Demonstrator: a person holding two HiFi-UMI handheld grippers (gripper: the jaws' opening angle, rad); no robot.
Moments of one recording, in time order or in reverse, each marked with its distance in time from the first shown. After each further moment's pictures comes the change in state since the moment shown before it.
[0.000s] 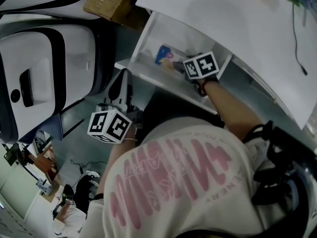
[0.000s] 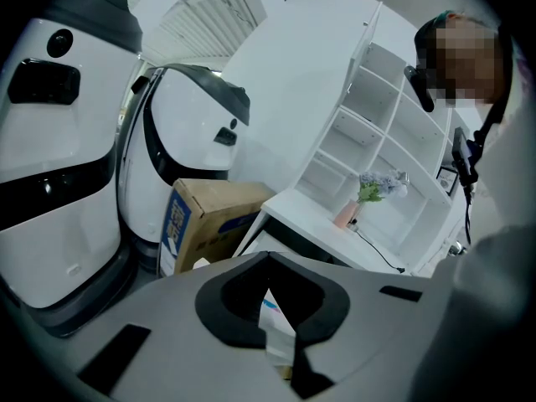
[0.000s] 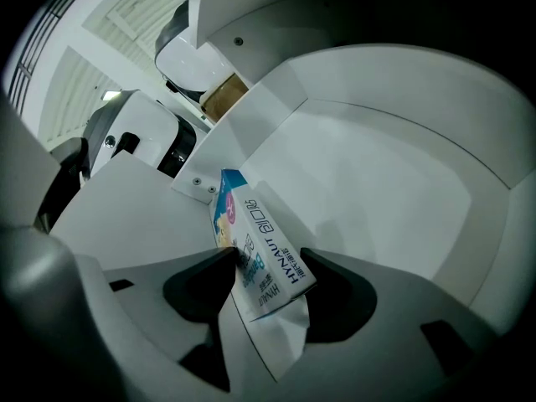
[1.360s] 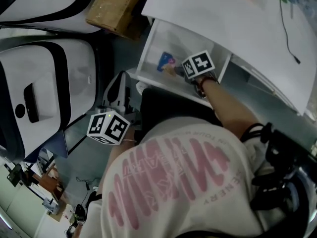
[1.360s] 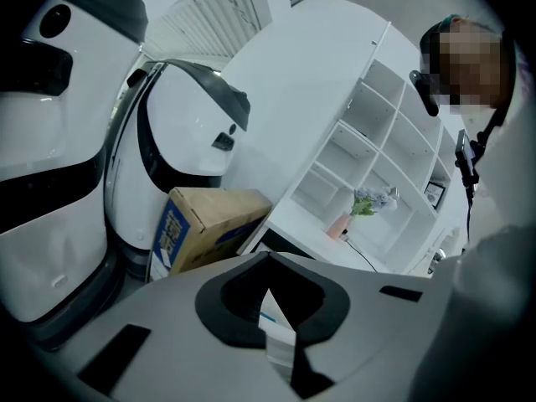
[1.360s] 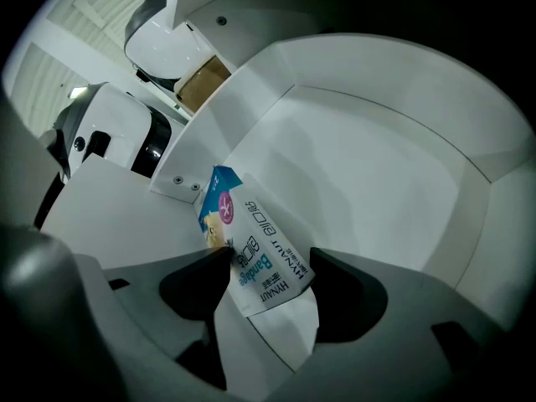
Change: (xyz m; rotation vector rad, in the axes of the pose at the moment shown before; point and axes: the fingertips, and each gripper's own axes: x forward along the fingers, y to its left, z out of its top) left arm -0.001 0.024 0.032 -0.011 -0.019 -0.113; right arm 0.004 -0.001 -0.004 0.102 0.099 -0.127
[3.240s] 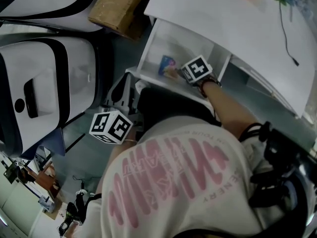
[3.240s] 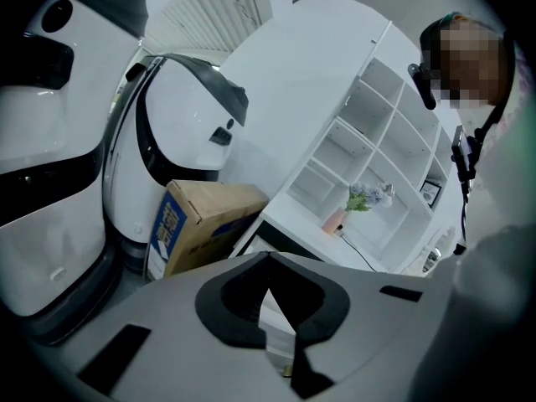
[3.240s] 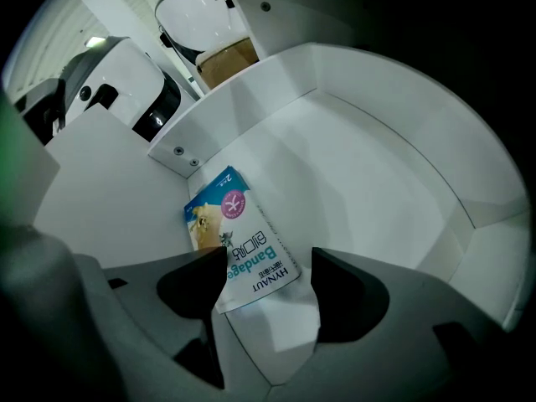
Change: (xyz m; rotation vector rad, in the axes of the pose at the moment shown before) left arm -0.005 -0.011 -0.012 -0.005 0.024 -0.021; right arm -0.003 -0.010 -0.006 -0.218 0.024 -0.123
